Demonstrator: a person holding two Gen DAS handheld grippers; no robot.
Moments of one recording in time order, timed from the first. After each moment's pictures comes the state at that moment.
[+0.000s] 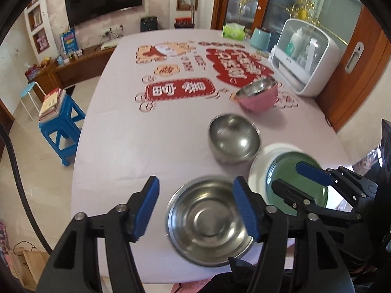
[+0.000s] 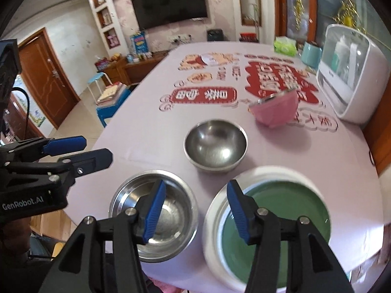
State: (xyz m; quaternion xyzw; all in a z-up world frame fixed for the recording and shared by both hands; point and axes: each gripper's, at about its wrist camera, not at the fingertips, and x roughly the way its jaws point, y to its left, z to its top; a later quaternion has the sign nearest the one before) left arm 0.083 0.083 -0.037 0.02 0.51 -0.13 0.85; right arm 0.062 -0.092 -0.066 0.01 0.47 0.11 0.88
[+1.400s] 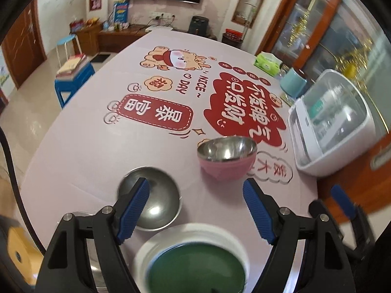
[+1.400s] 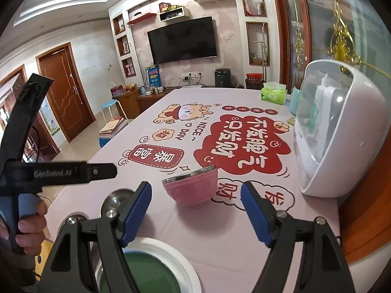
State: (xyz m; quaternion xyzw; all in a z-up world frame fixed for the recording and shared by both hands) left arm 0.192 -0.079 -0.028 -0.15 0.51 0.02 0.85; right arm 0.171 -0.299 -0.029 0.01 0.37 0.18 0.91
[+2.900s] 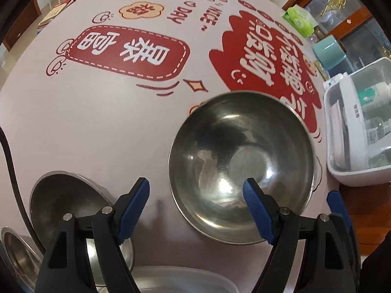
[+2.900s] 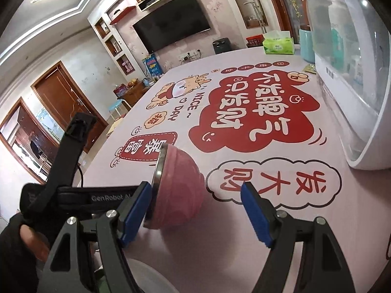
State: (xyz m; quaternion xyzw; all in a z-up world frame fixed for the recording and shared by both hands) left arm 0.294 -0.109 -0.181 -0.19 0.63 0.02 0.75; right arm 0.254 -0.319 -0.131 0.12 0.43 0.20 0.87
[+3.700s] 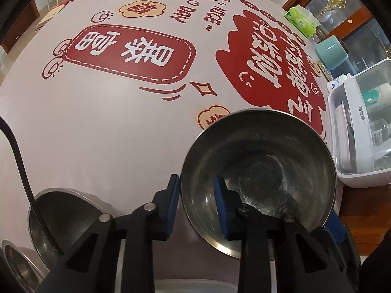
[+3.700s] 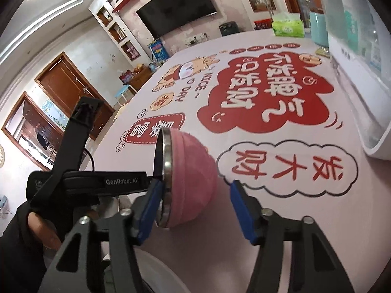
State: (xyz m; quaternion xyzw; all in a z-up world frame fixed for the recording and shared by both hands) left arm 0.302 -0.099 -0.193 -0.19 0.63 0.02 0.75; right arm 0.259 -0.305 -0.149 0.12 0.48 0.23 0.84
